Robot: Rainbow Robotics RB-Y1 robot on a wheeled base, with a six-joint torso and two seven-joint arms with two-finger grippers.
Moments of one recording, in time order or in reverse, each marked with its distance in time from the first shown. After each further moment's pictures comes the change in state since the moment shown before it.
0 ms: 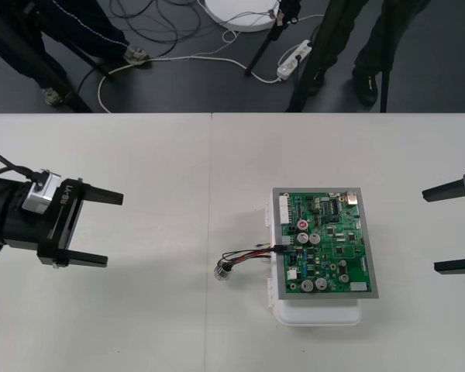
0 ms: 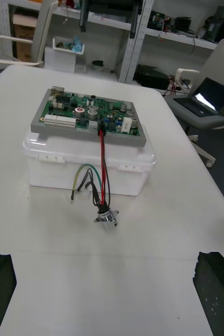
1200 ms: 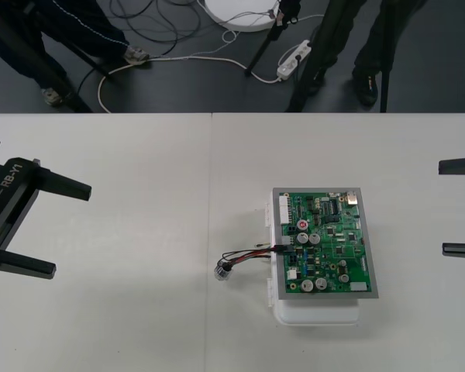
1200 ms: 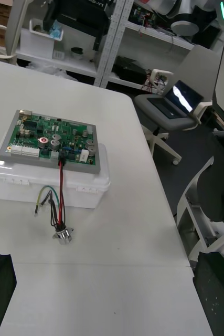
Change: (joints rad) right arm 0.139 0.015 -0.086 0.061 -0.370 0.193 0.264; left arm 0.107 0.289 0.112 -0.364 0.221 0.061 0.318
